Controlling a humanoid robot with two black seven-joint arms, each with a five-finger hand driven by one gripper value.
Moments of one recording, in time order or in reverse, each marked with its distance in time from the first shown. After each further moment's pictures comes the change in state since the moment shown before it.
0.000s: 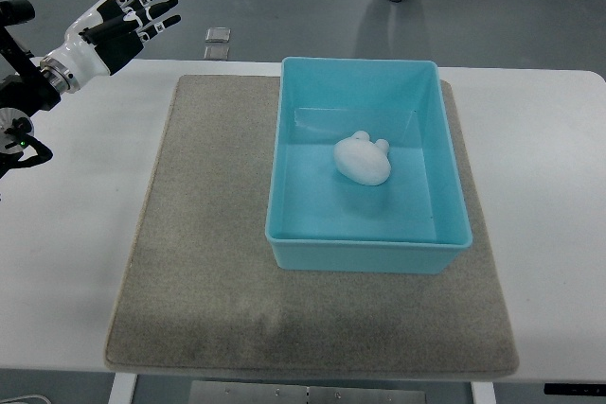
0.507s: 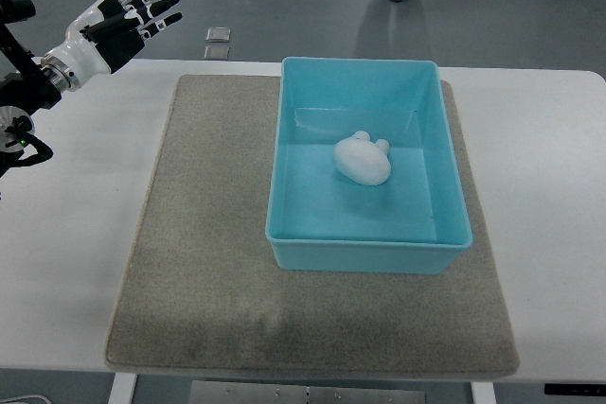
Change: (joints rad) left arm 0.002 0.001 -0.001 -0.004 0.002 0.000 0.001; right arm 0.000 0.000 0.000 0.000 0.000 0.000 0.000
